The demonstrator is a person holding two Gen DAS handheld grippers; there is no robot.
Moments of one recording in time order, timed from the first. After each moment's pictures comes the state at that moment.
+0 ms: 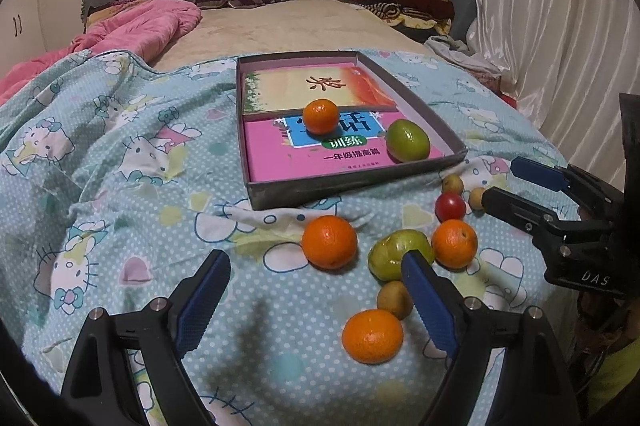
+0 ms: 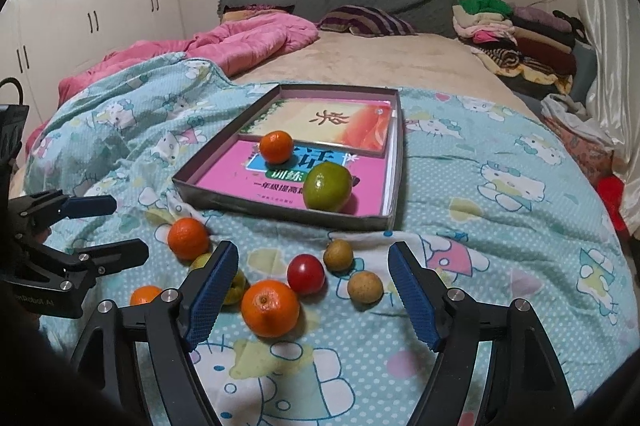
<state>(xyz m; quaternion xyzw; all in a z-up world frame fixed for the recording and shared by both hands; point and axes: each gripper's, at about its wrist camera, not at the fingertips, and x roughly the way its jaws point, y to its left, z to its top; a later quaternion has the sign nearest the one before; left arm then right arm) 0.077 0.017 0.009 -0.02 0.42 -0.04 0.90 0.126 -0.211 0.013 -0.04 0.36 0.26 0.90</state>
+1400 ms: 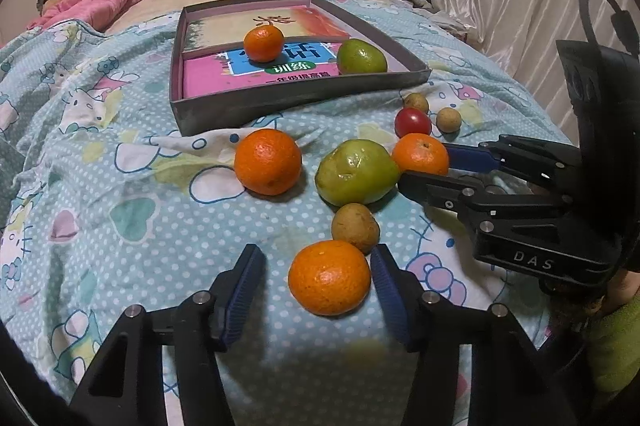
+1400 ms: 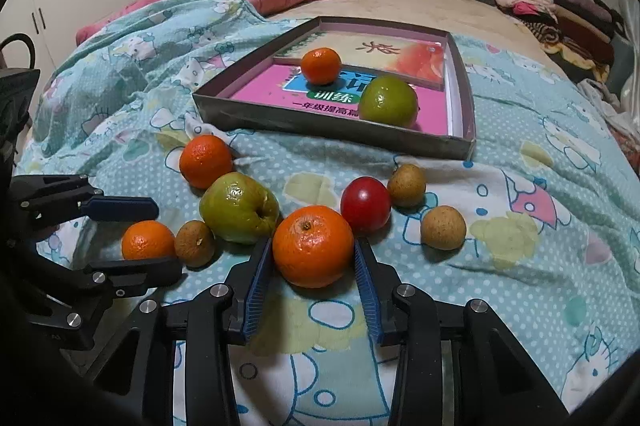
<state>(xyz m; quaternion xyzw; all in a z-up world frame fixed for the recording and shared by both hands) 0.067 -0.003 -0.039 -0.01 0.48 -0.12 0.87 0.123 -0.178 -0.039 -0.08 0.42 0.31 0.85</state>
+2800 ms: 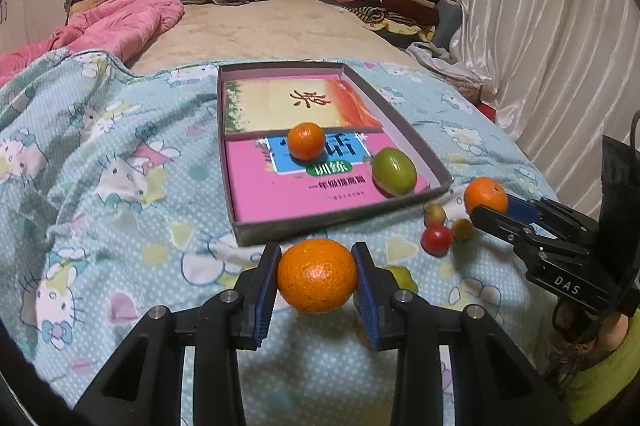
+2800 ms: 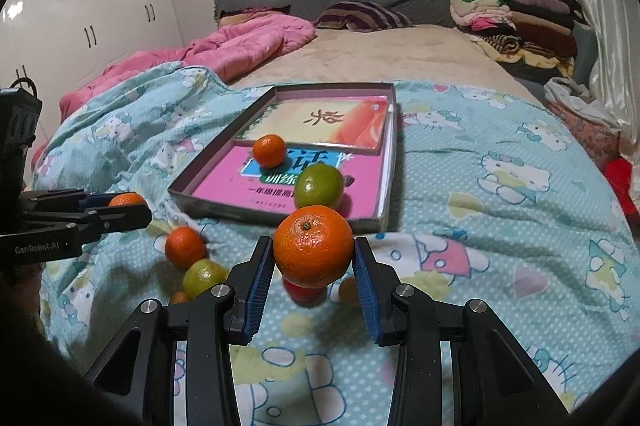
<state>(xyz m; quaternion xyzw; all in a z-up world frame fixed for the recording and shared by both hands) 0.107 0.029 0.023 -0.05 0.43 -0.08 0.90 0.143 -0.224 0.013 -0.01 0.37 0.26 0.89</state>
